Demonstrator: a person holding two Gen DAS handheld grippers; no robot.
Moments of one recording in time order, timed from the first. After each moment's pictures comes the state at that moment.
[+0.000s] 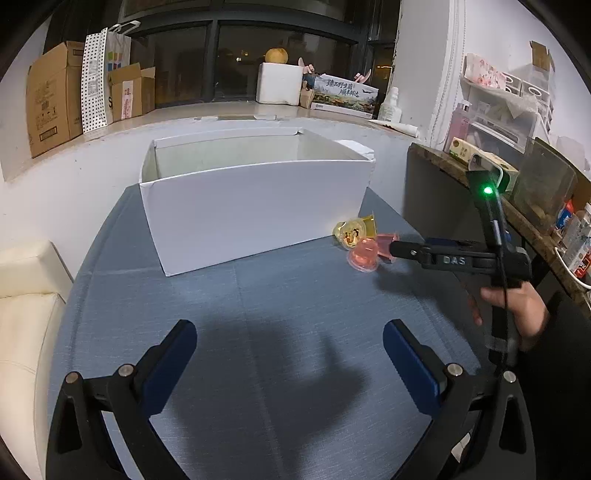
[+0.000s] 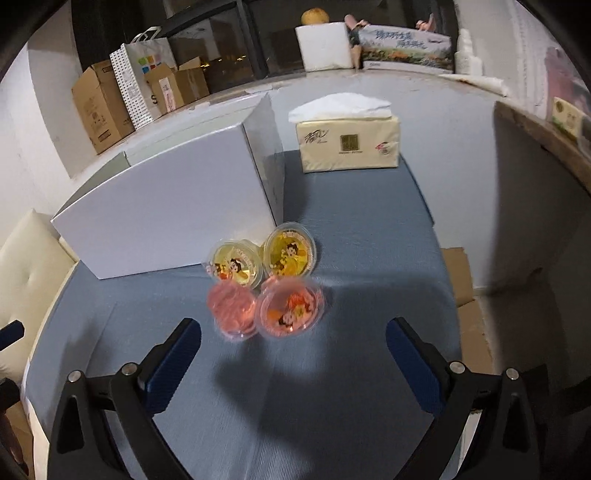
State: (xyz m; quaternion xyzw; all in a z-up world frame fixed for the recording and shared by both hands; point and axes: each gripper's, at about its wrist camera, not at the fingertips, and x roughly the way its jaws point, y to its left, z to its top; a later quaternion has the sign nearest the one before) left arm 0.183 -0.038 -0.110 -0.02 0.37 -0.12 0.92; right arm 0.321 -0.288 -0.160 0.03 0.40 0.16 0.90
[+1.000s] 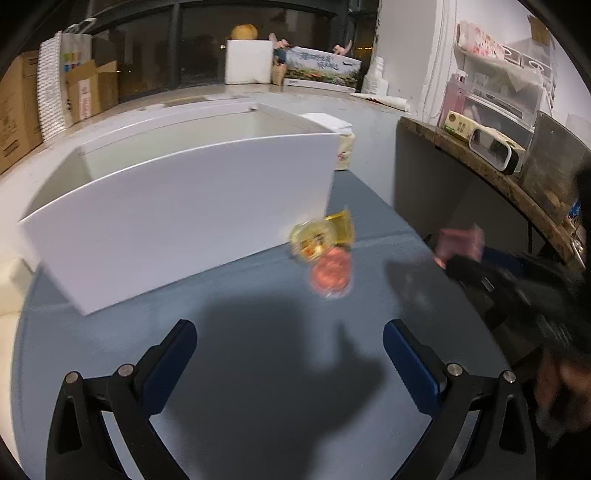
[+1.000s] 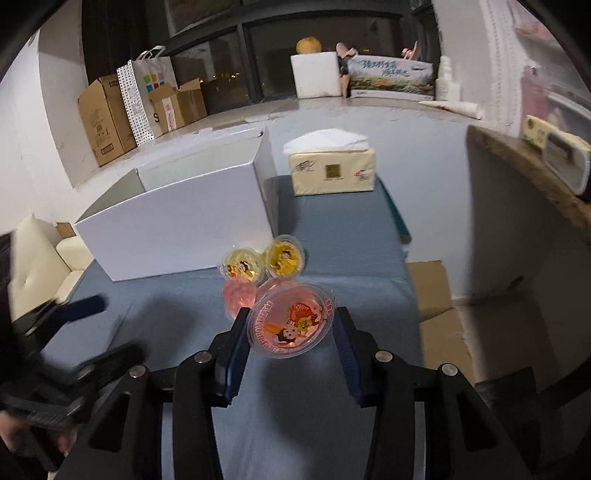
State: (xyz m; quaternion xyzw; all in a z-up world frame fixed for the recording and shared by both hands) left arm 0.267 -0.125 -0.139 0.01 0.40 -0.14 0.91; right arm 0.242 -0.310 -0.119 0.02 0.35 0.11 0.93
